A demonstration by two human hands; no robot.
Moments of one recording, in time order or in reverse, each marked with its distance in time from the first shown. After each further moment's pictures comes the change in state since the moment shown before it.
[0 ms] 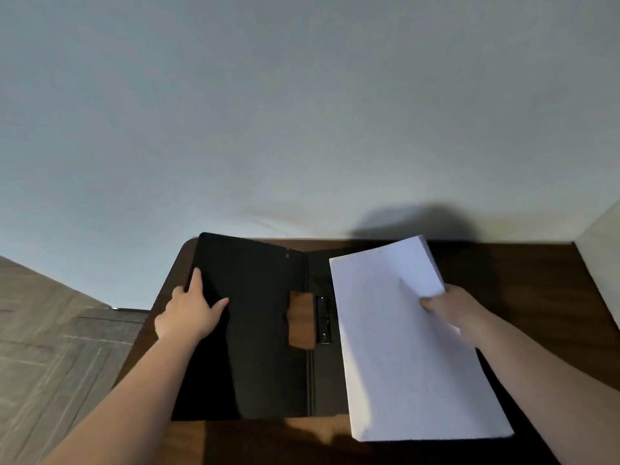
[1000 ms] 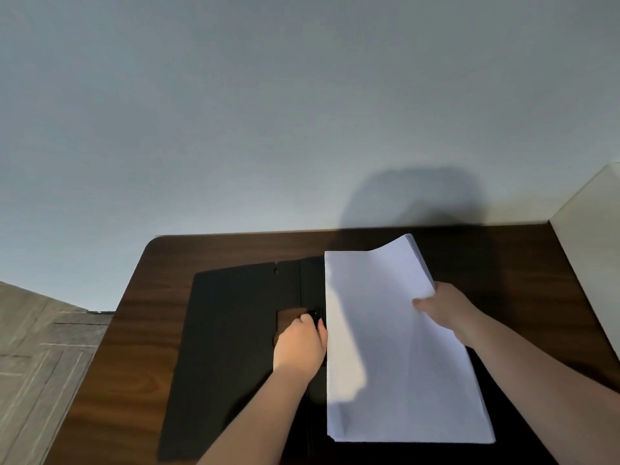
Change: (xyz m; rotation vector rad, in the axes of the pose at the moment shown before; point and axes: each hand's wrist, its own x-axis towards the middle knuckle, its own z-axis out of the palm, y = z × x) left_hand -0.088 0.151 0.130 -0.032 -0.114 0.453; right_hand 0.014 0.027 -0.021 -0.140 -0.011 0.021
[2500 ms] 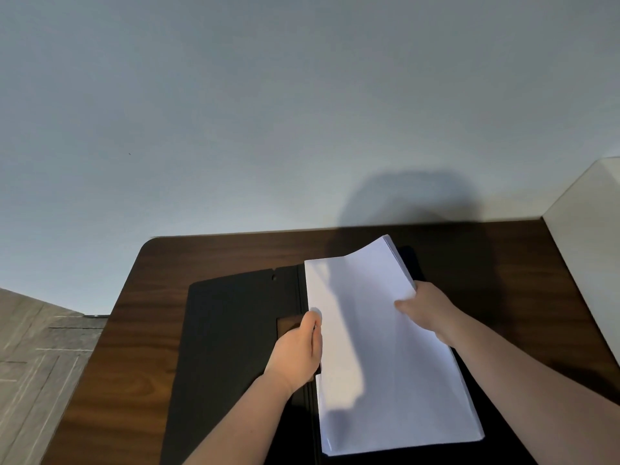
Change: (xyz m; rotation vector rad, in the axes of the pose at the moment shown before) left_hand -0.013 -0.016 -0.001 -0.225 -0.044 0.254; right_hand -0.008 -0.005 0.018 0.005 -0.037 -0.096
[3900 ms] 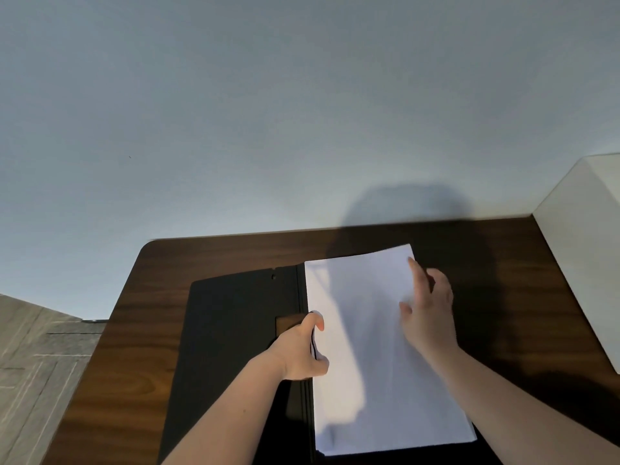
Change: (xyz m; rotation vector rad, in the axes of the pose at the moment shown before) left_hand 0.007 -0.003 -0.016 -0.097 -0.381 -0.078; right_hand -0.009 0.036 0.026 -0.416 0.585 -0.412
